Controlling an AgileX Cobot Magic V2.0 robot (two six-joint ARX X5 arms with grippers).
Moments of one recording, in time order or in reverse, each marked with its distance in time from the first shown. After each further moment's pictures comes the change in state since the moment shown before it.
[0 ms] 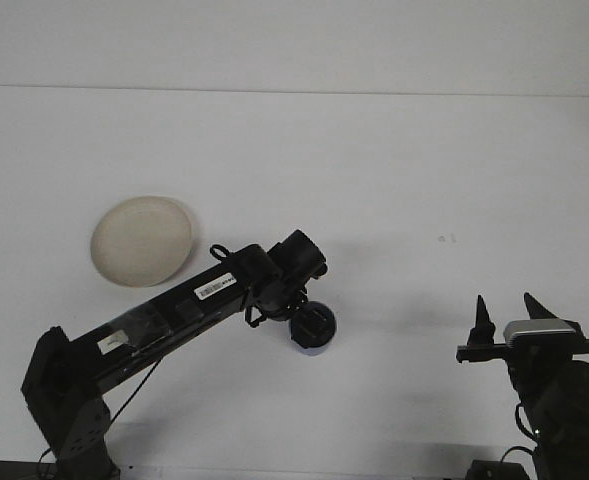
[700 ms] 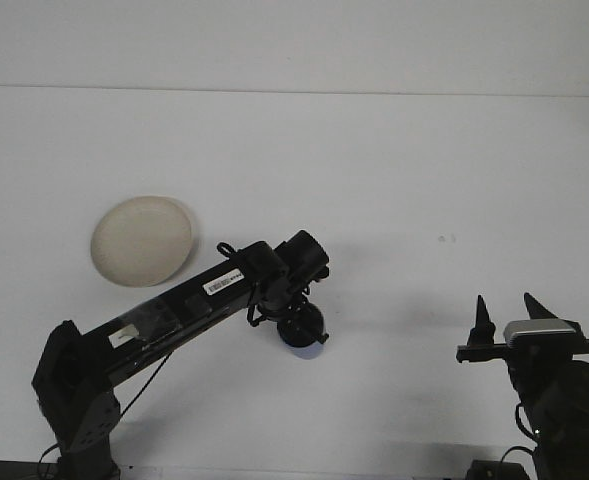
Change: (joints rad) left arm 0.001 0.034 0.051 -0.073 0.000 0.043; right arm 0.000 0.000 0.000 0.000 0.000 0.000
